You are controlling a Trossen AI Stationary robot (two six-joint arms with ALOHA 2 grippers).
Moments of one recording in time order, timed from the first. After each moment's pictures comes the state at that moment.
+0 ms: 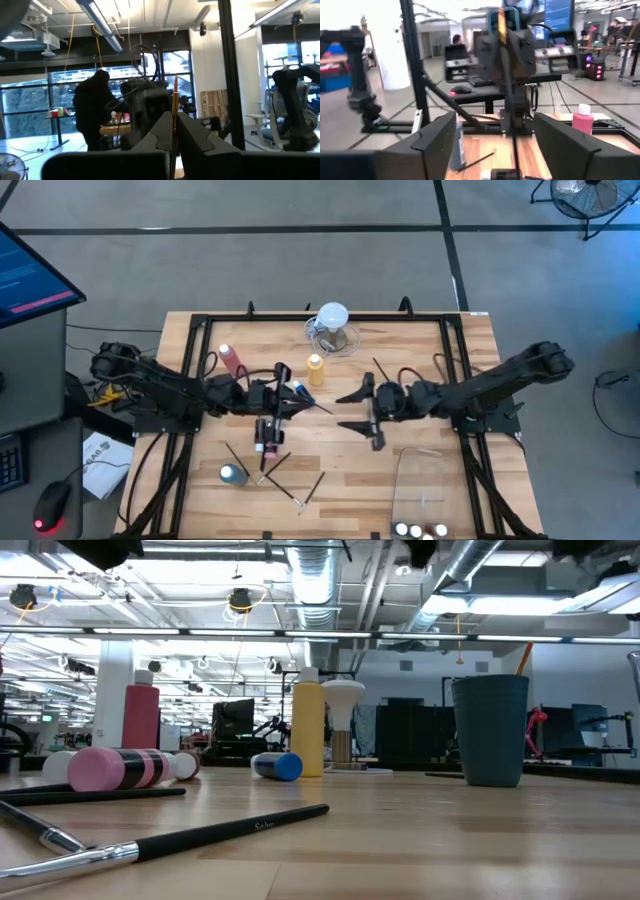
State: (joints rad) left arm -0.21 1.40 0.66 1.14 -0.12 0.13; right arm 0.29 1.32 0.69 0.71 0.18 0.05
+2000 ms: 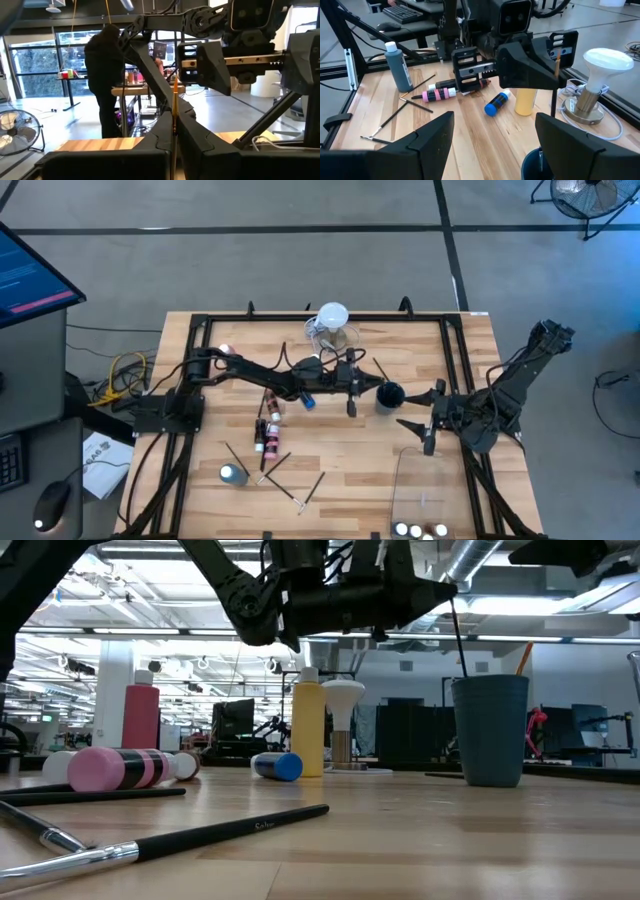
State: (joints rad) left arm 0.05 2.10 1.24 1.08 0.07 0.04; right arm 0.83 0.86 0.69 -0.41 1.05 0.57
